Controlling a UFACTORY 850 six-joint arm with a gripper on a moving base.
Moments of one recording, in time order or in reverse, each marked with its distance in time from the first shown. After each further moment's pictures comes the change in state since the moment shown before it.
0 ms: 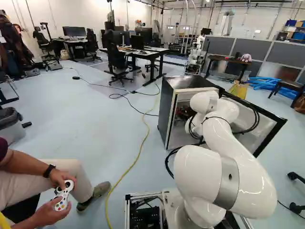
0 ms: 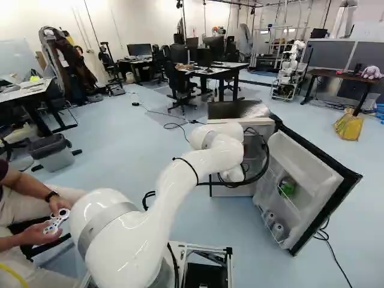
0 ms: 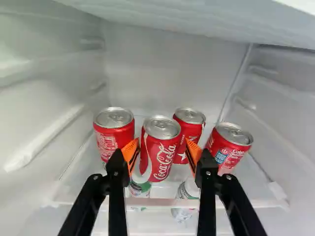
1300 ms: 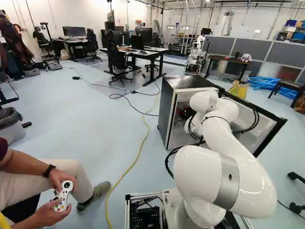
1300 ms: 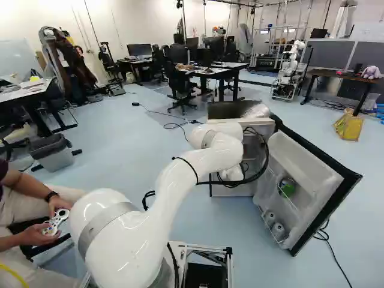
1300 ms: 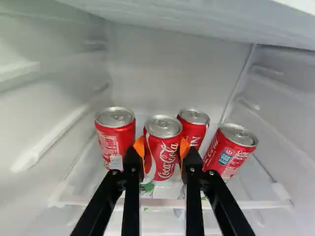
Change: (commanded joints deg) arm 0.2 1.0 1.8 0.0 0.0 0.0
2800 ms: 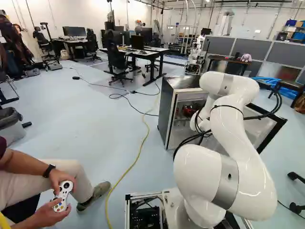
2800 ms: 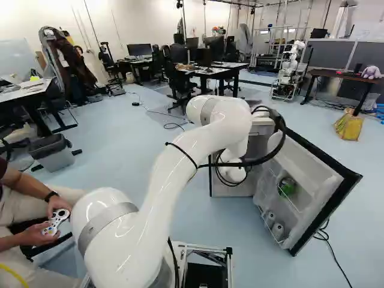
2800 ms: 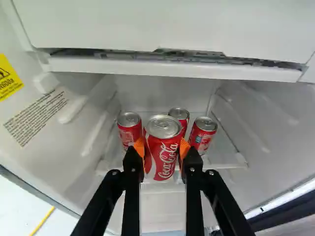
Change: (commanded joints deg) arm -3.4 21.3 29.0 0.0 0.0 0.0
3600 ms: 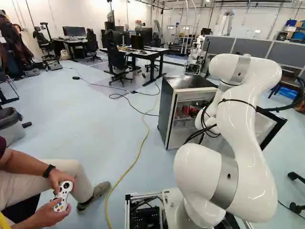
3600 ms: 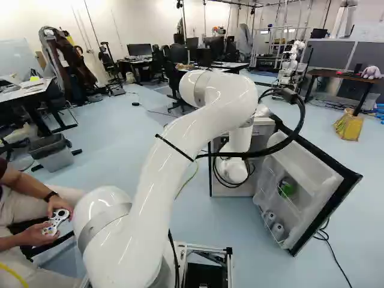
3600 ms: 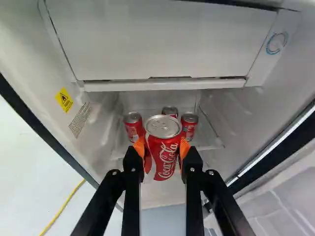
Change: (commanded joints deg) arm -3.6 14.0 17.2 0.0 0.0 0.0
